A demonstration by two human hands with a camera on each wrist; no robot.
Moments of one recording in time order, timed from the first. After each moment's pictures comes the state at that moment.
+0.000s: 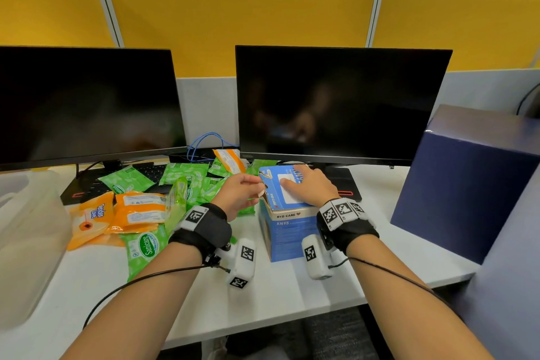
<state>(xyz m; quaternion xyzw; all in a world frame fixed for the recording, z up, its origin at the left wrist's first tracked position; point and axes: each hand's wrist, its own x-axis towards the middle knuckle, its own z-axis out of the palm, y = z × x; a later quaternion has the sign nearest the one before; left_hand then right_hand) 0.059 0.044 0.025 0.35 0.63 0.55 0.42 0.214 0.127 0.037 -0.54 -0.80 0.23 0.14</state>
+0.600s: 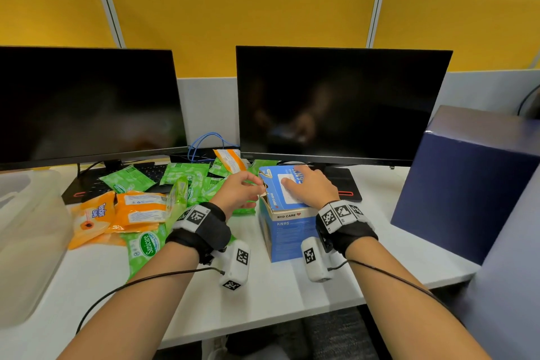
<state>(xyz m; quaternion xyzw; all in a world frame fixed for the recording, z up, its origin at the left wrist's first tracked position) 0.054 0.041 0.027 0.42 0.68 0.48 0.36 0.214 0.126 0.032 -0.54 -0.80 0.22 0.15</state>
